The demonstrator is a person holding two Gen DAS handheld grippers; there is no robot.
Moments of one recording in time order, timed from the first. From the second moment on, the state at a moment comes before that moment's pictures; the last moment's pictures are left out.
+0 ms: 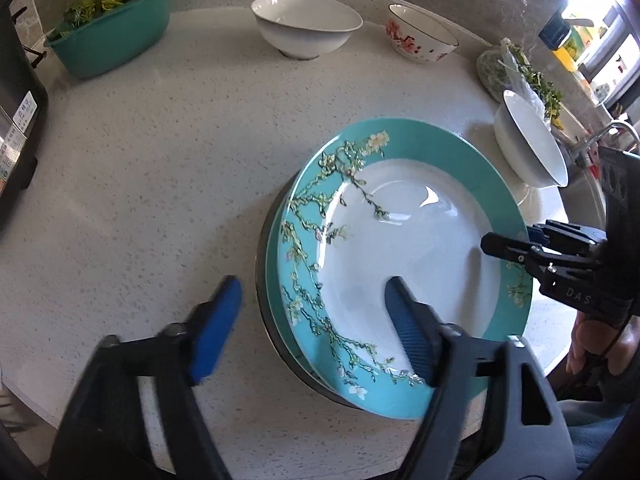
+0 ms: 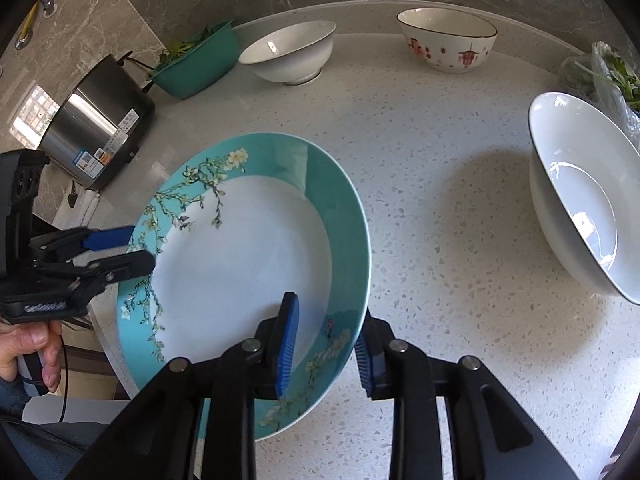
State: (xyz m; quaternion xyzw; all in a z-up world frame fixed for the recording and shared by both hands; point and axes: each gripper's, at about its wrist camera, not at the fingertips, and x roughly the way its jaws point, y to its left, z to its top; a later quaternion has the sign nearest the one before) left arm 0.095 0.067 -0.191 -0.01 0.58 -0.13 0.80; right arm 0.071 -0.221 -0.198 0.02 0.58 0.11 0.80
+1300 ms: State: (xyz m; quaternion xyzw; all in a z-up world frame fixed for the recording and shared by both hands) left arm 0.208 -0.184 -0.140 0.00 0.56 -0.24 0.79; right arm 0.036 -0.489 -0.138 0.27 0.49 -0.04 0.83
